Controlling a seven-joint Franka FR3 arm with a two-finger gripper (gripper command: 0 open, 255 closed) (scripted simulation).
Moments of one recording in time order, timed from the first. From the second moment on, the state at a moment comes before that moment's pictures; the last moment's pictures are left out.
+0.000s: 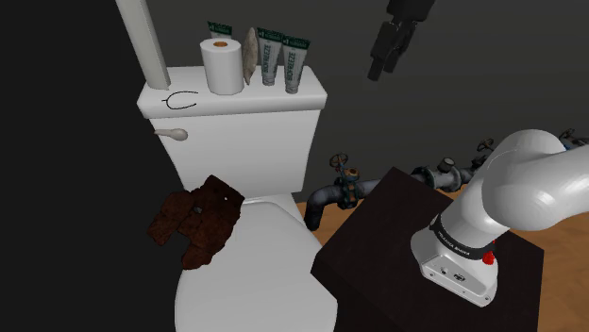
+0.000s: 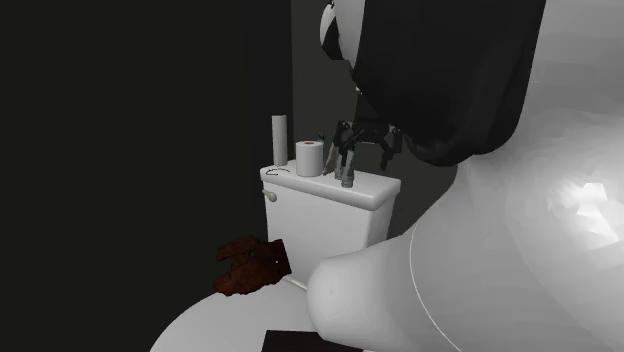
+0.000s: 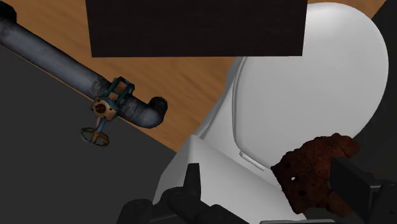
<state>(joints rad) 0.01 -0.76 -0.03 -2.39 0.09 1.66 -0.09</state>
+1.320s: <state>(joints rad) 0.02 -0.02 0.05 -1.66 -0.03 1.69 -0.01</state>
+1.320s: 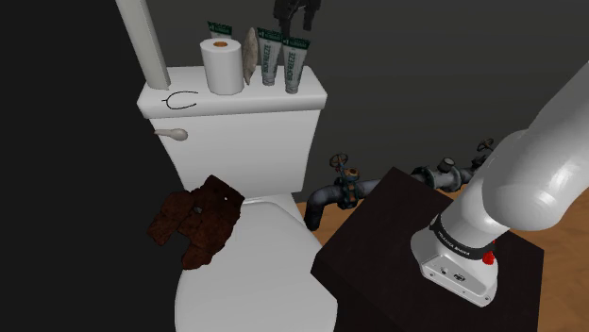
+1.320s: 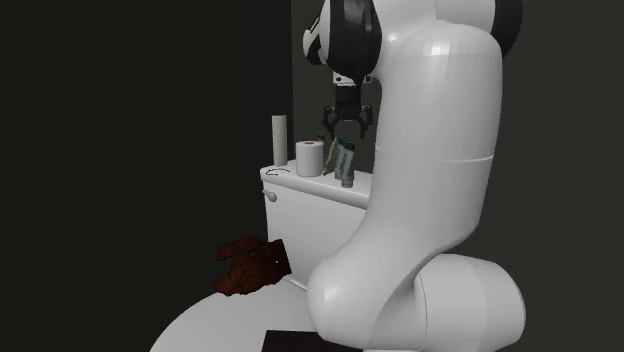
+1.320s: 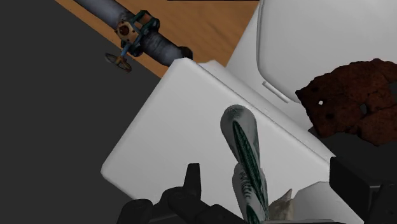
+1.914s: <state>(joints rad) 0.03 0.11 0.06 -1.56 -0.07 1.71 0.00</state>
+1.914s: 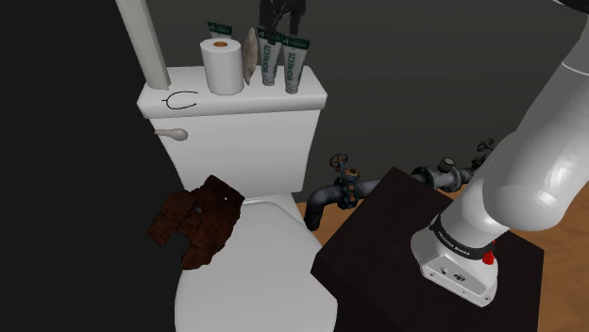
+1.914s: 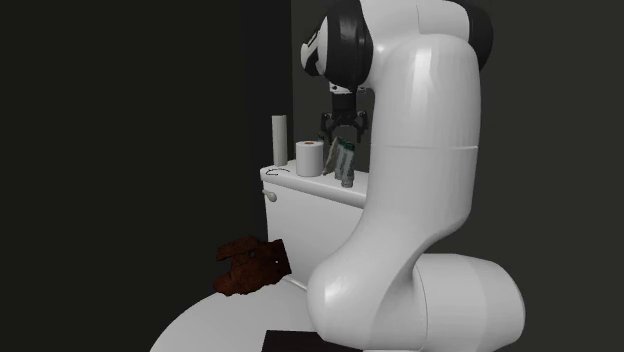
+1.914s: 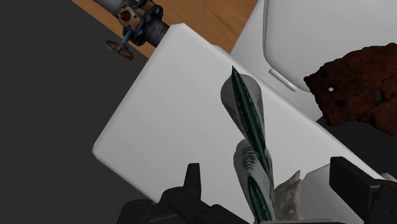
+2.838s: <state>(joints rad) 0.03 0.10 0.06 -1.59 -0.07 1.74 0.01</state>
